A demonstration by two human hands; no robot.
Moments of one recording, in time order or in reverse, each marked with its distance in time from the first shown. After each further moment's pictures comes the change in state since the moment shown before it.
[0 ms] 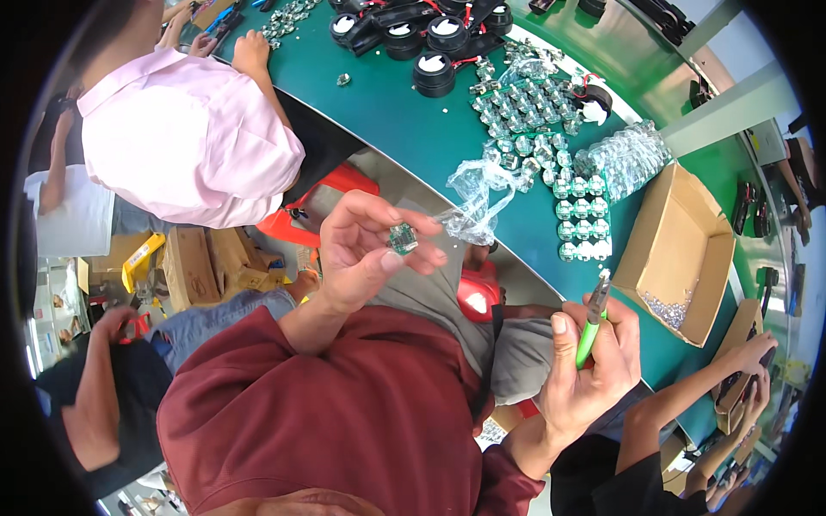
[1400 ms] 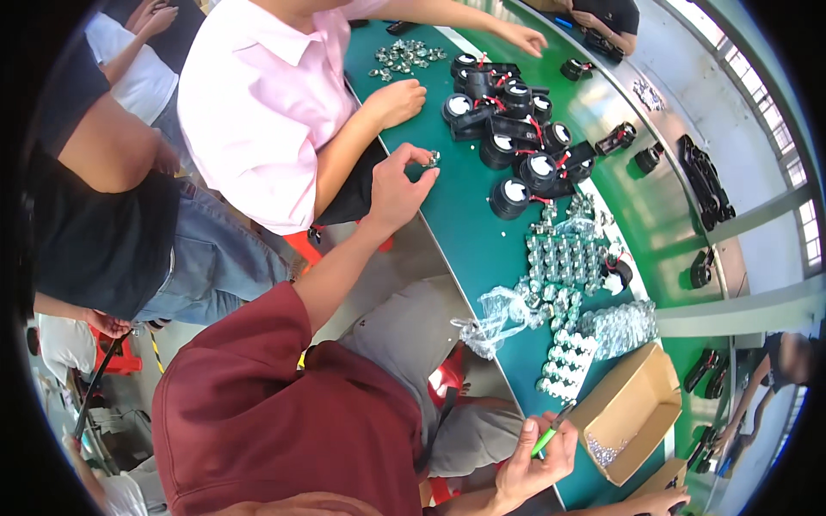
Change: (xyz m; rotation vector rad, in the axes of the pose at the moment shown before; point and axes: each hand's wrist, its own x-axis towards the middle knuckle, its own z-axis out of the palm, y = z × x) left_hand 0.099 0.012 -0.163 1.421 0.745 0.430; right_hand 0.005 0.028 0.017 0.087 -0.112 -0.053
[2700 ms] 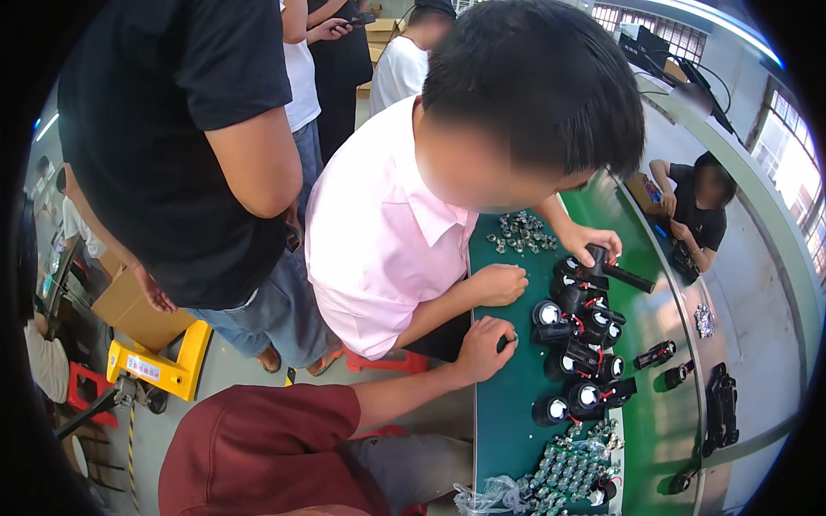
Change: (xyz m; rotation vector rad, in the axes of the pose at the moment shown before) left_hand 0.023 -0.020 0.023 0.145 0.114 -0.070; right_hand 0.105 -0.017 0.007 -0.278 -0.371 -0.182
